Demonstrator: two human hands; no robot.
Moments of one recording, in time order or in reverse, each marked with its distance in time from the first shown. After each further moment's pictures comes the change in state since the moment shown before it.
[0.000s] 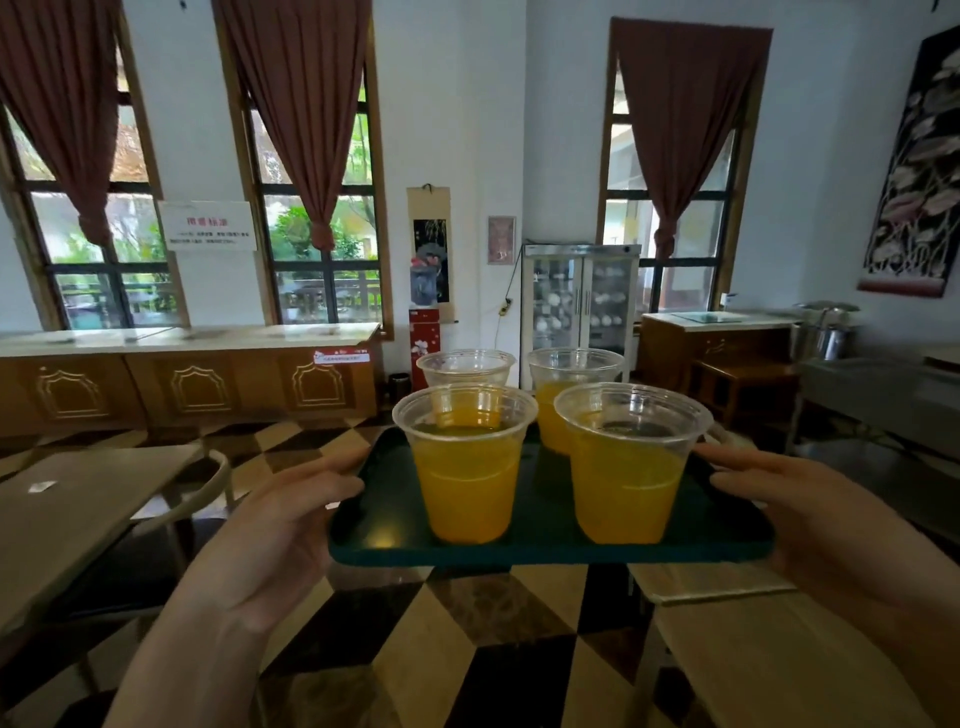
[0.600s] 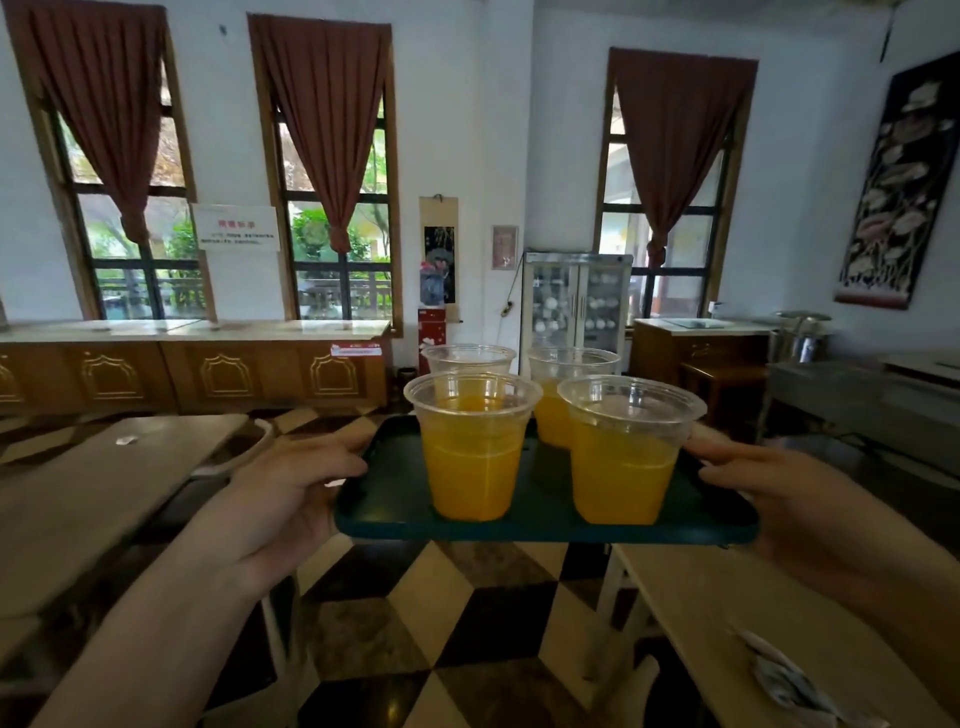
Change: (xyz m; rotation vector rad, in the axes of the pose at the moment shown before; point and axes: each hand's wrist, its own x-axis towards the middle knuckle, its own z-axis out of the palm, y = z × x) left_hand -0.319 0.041 0.049 -0.010 -0.004 -0.012; right_hand -0.317 -0.033 -0.017 -0.006 -0.043 0.025
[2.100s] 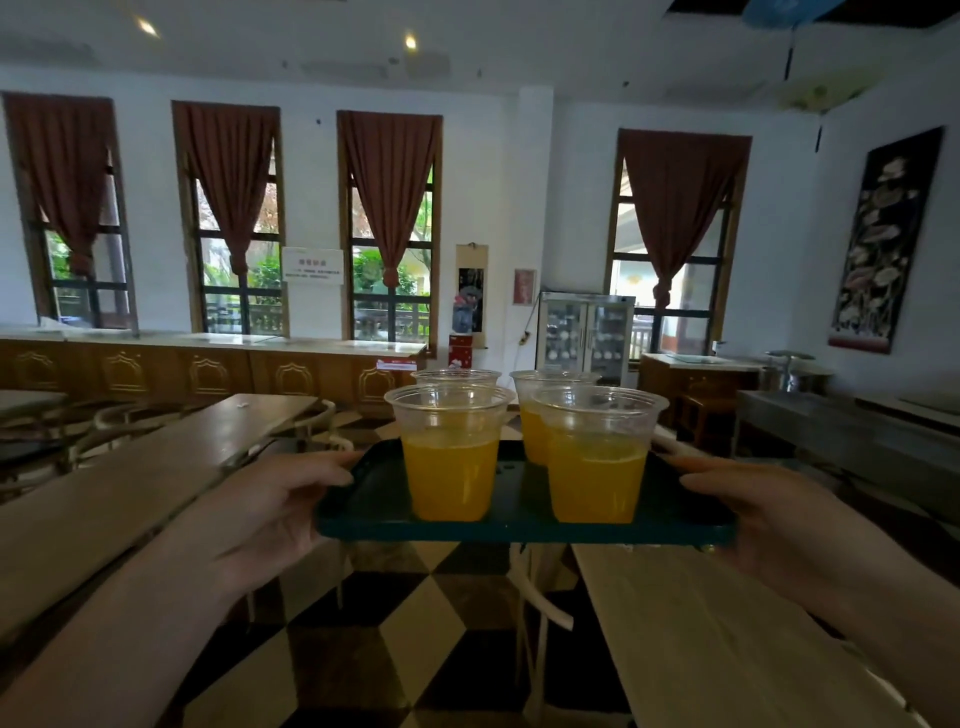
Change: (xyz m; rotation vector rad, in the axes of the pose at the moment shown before) left_hand -0.715 -0.068 0.299 -0.058 0.127 -0.064; right_hand -0.676 -0.002 -0.277 0.051 -0.138 -0.024
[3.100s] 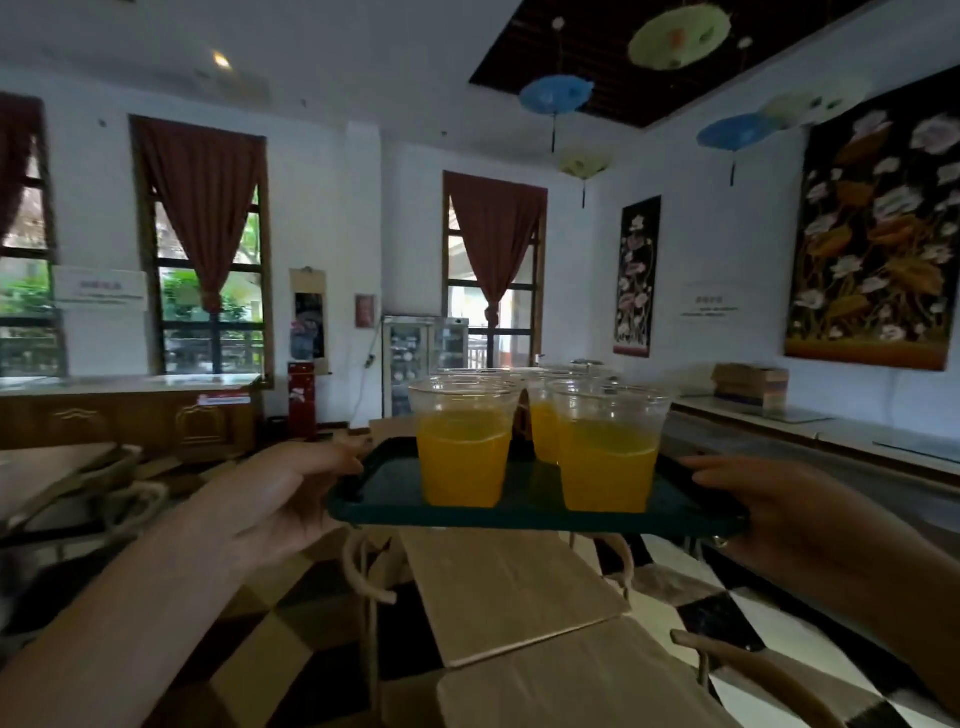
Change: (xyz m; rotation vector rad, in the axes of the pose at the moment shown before) left_hand -0.161 -0.051 0.220 0.041 -0.375 -0.030; right_hand -0.360 -0.080 -0.125 -0.091 0.406 -0.205
